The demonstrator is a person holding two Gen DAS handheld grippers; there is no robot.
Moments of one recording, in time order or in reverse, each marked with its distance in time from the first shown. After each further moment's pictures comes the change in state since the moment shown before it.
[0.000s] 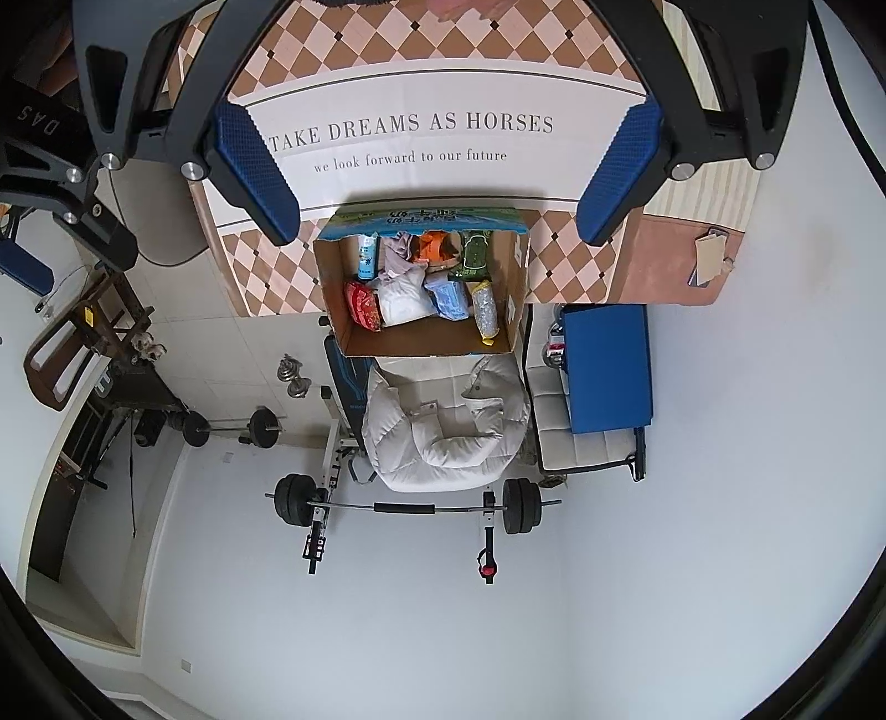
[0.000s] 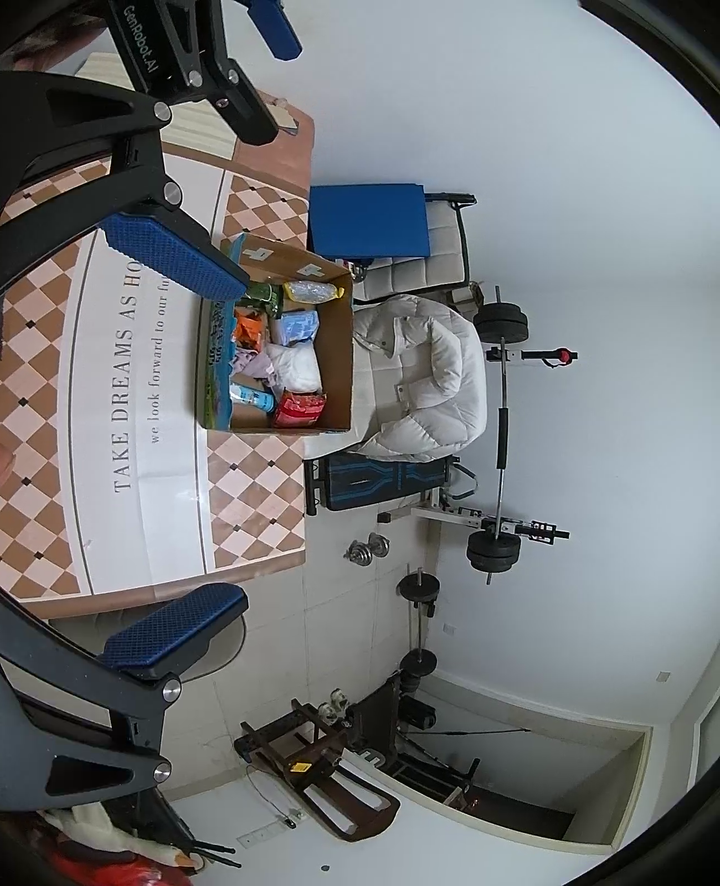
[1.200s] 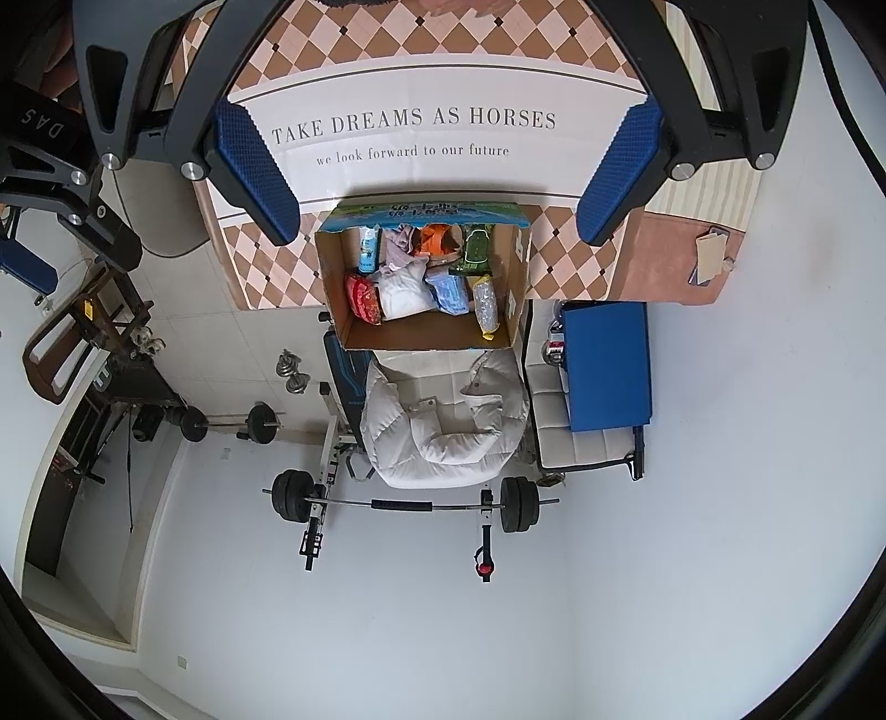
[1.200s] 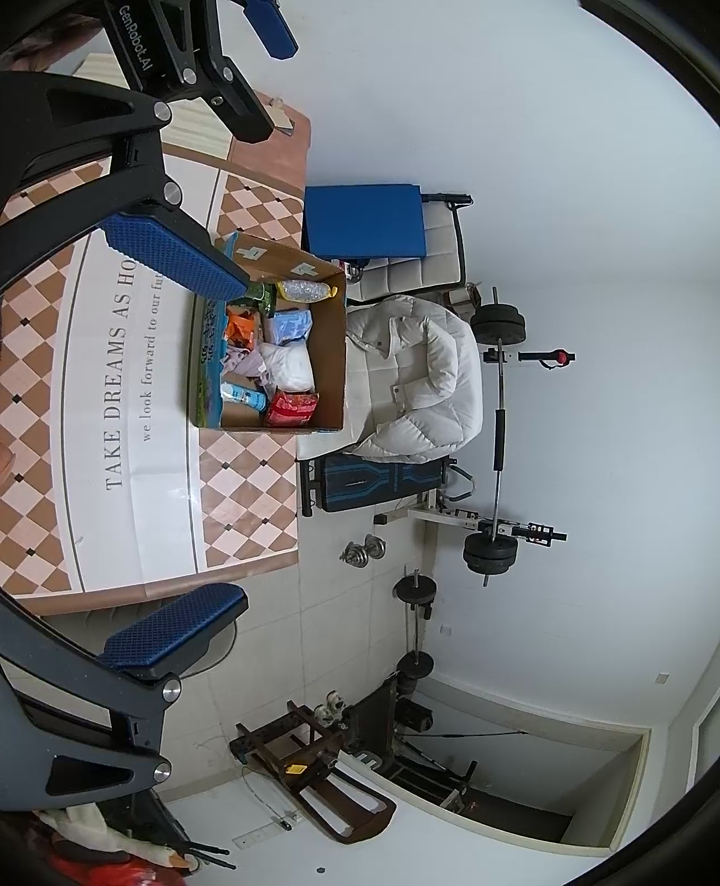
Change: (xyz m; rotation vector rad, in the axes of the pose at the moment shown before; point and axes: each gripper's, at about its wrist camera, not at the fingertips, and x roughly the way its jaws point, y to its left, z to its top) left arm 0.003 0.004 0.009 -0.007 -0.006 0.000; right arm -0.001 -0.007 0.008 -0.005 -0.006 0.007
